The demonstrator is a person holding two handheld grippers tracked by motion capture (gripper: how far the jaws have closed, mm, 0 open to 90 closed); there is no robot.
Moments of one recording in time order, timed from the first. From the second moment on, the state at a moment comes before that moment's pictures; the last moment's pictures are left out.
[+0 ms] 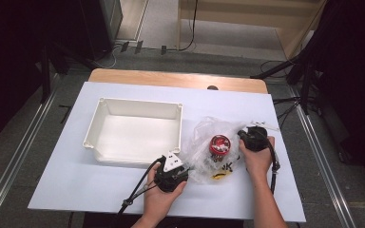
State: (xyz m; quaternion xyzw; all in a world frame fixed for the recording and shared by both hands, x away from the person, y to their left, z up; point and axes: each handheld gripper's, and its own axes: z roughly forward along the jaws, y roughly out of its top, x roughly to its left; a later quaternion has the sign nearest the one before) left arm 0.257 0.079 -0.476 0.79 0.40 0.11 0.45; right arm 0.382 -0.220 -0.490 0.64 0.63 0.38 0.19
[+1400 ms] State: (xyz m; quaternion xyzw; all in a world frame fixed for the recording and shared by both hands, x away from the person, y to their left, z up) left arm 0.257 0.080 -0.476 0.79 0.40 0.11 0.45; right arm 0.261 -0.227 -0.486 0.61 0.68 0.38 0.18
